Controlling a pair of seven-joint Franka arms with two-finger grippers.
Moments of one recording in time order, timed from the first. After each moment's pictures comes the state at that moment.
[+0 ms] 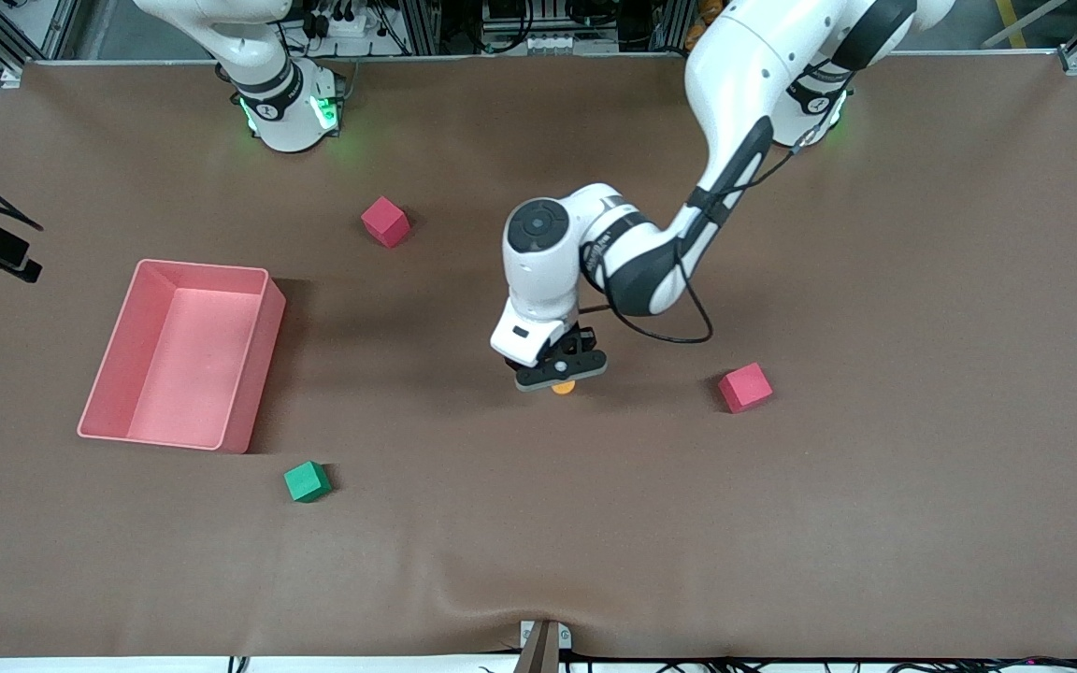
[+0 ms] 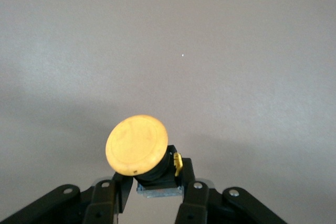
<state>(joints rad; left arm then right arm) -0.66 0.81 -0.19 -1.29 0.42 2.17 -1.25 -0.07 0.06 -0.03 -1.46 0.01 1.54 0.03</state>
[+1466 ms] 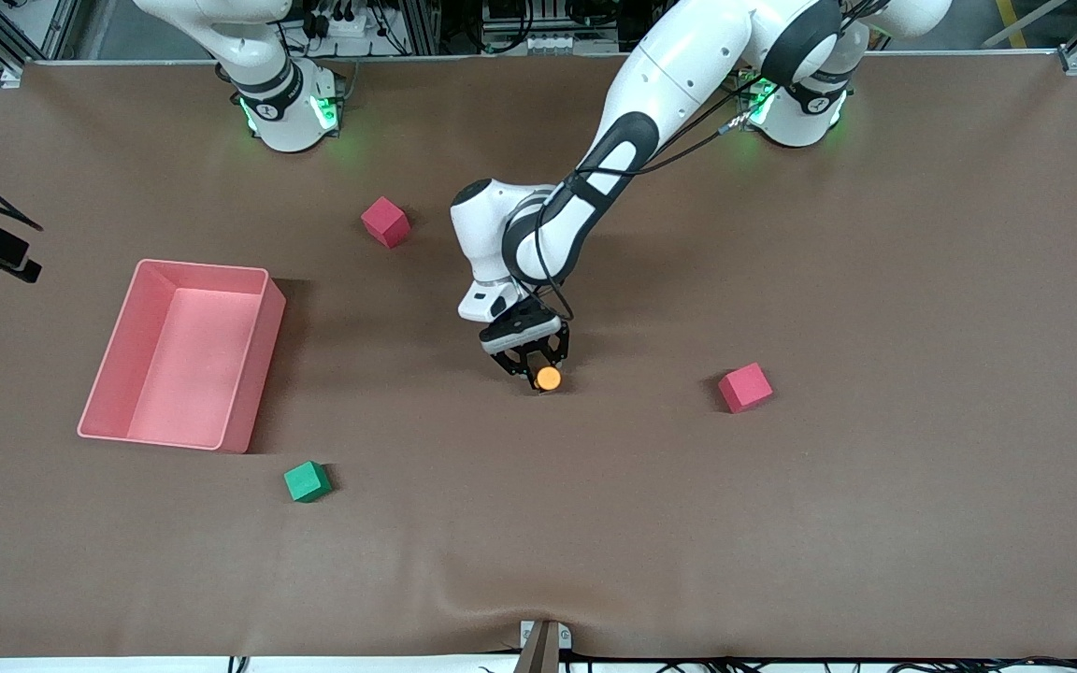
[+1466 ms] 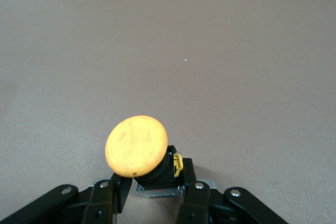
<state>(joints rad) -0.87 0.96 -0.09 -1.31 0.97 2.17 -1.76 -0.07 0.06 -0.03 -1.46 0.01 1.54 0.03</state>
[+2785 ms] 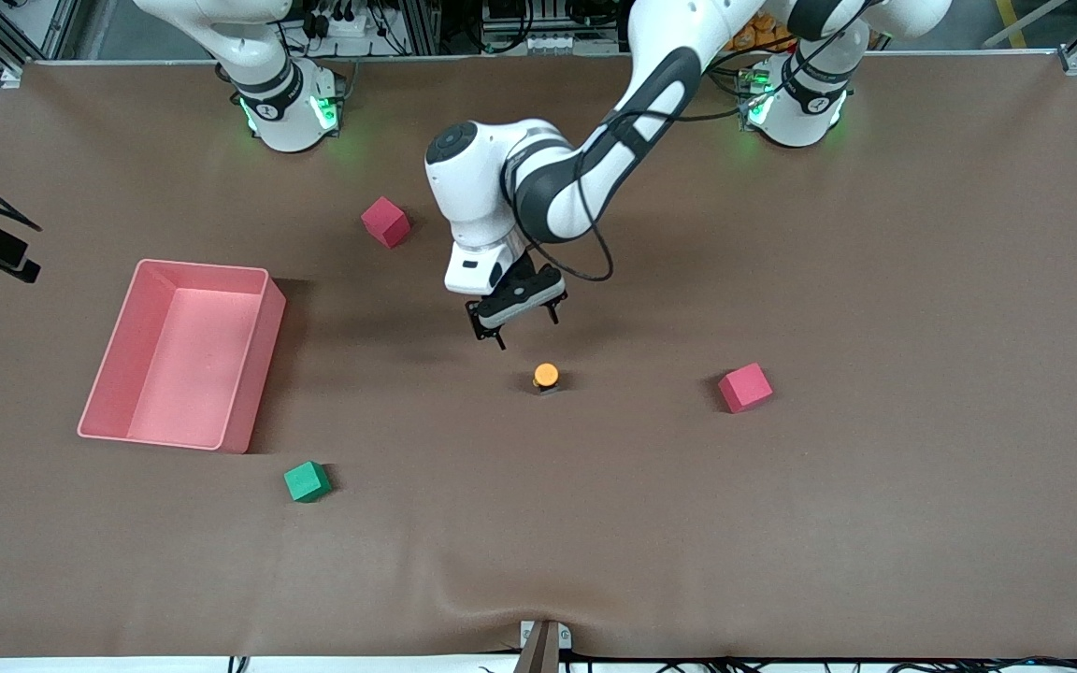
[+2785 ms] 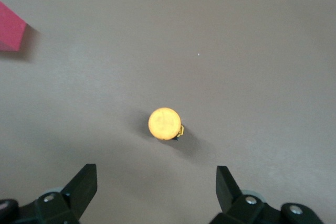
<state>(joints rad) -0.87 0.74 -0.09 -1.27 0.48 2.00 -1.60 -0.07 0.06 -0.03 -1.46 0.01 1.54 0.03</state>
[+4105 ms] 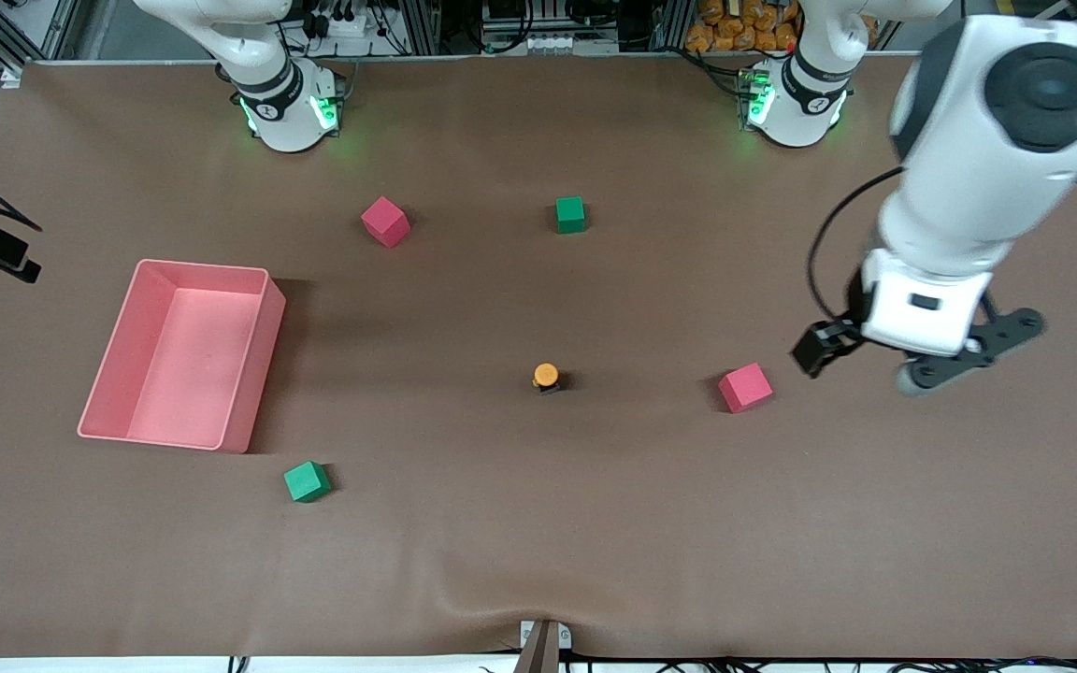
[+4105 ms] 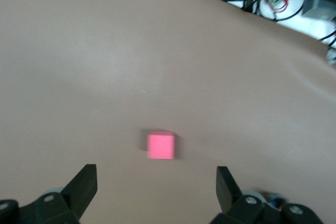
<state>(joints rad) -0.25 0.32 -0.08 -1.27 0.16 1.67 -0.70 -0.07 0.06 -0.03 -1.46 0.01 1.54 0.03</state>
